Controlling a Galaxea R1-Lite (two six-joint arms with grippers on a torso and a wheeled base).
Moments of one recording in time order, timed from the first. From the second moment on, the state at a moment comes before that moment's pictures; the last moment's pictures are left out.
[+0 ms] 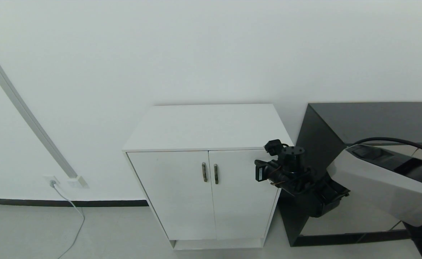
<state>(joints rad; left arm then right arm) 0.00 0.00 0.00 0.00 -0.03 0.02 0.48 2.41 -1.20 -1.02 -0.02 0.10</state>
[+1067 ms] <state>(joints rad) 0.00 0.00 0.00 0.00 -0.03 0.02 0.47 2.43 -1.22 -1.01 -0.02 0.10</state>
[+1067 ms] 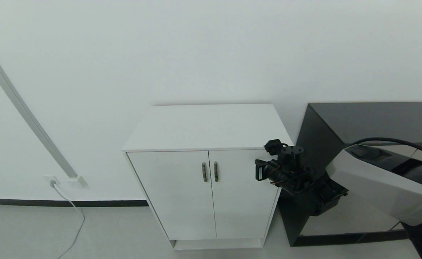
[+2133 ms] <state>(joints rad) 0.00 0.00 0.00 0.00 -0.03 0.02 0.27 1.87 -0.69 -1.04 -0.06 0.00</state>
